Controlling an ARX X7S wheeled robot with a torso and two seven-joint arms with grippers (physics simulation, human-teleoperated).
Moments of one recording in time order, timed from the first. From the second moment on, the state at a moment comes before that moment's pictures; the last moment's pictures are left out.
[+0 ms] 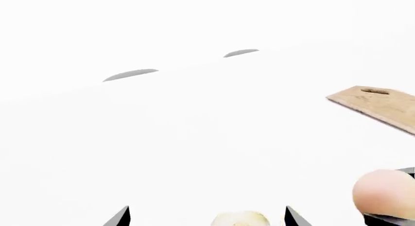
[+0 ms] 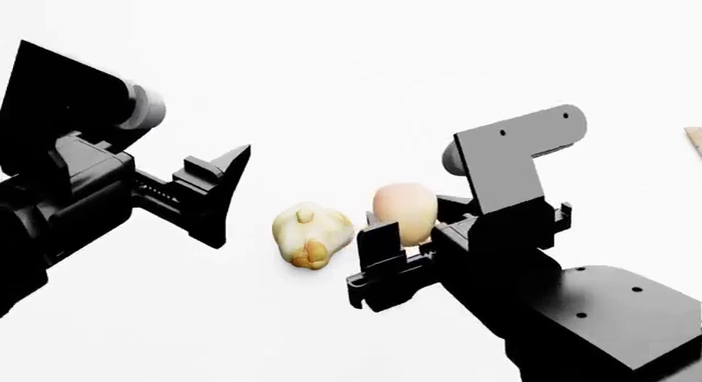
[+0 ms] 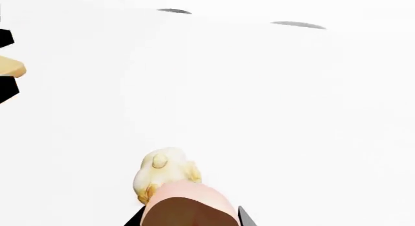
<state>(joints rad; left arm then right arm) -0.97 -0.29 0.21 0.24 -0.68 -1.23 -0.01 0.85 0.42 -0.18 -0.25 0.83 1.25 0.06</state>
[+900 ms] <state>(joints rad) -1.14 -0.13 0.51 -0.40 -0.56 -1.02 0.23 0.82 0.60 0.13 -0.38 0.99 1.36 0.16</state>
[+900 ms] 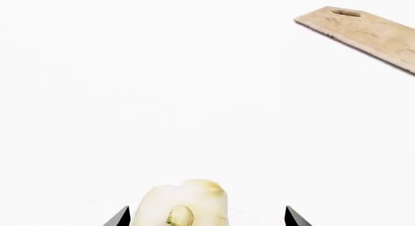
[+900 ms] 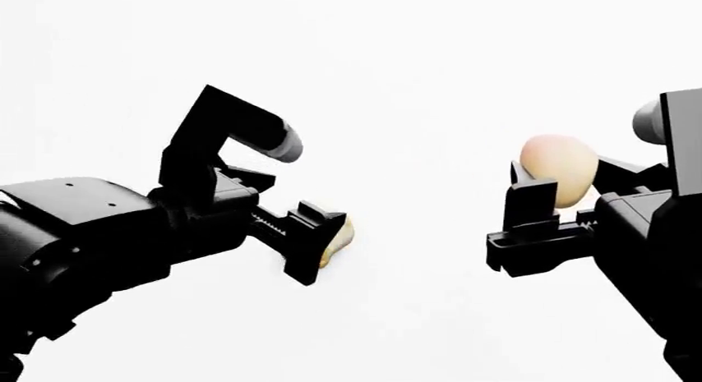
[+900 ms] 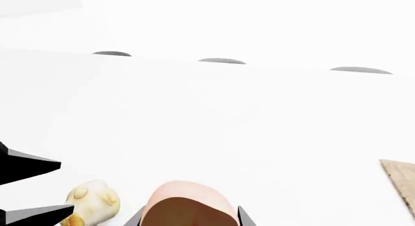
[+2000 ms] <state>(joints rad) -1.33 -0.03 0.82 -0.89 -0.56 -0.80 0.32 0.77 0.63 0.16 -0.39 1.04 1.30 0.17</state>
